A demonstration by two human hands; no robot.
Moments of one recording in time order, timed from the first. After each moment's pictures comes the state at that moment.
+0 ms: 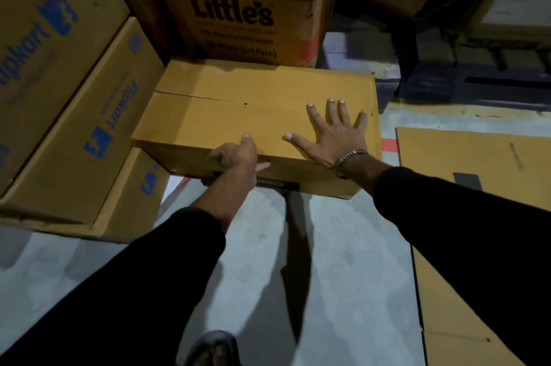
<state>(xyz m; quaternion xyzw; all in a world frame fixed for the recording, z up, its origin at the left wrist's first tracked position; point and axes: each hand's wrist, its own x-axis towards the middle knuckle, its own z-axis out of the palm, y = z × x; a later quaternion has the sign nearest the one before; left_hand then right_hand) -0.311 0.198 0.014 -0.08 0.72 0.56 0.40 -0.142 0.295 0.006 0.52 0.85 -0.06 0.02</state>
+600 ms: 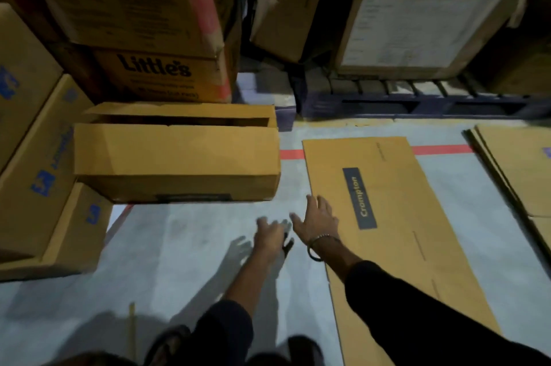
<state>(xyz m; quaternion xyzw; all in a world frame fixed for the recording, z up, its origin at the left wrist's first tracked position) -0.077 0.085 0.031 0.12 0.72 0.35 0.59 0.044 0.127 0.047 0.69 0.69 -0.24 0.02</state>
